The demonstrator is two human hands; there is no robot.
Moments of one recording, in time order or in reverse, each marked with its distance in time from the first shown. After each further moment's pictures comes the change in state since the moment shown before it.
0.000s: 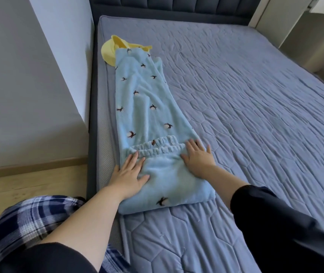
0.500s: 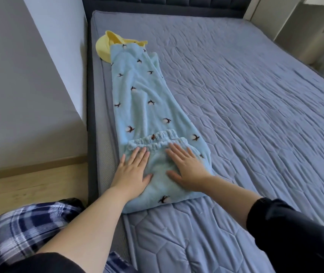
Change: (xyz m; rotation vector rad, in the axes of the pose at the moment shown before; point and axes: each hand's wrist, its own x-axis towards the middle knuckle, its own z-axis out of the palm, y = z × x) left_hand -0.005 0.008 0.011 0.169 0.259 0.136; right_hand -0.045 -0.033 0.013 0.107 0.126 -0.402
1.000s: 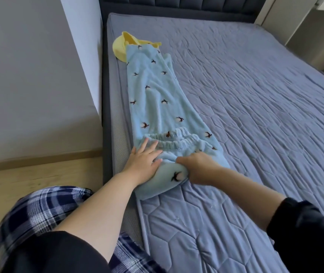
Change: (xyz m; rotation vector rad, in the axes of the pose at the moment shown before) left_hand -0.004 -0.009 -0.028 -0.267 -0.034 0.027; right_hand -0.008 -0.057 -0.056 -0.156 -0.218 0.000
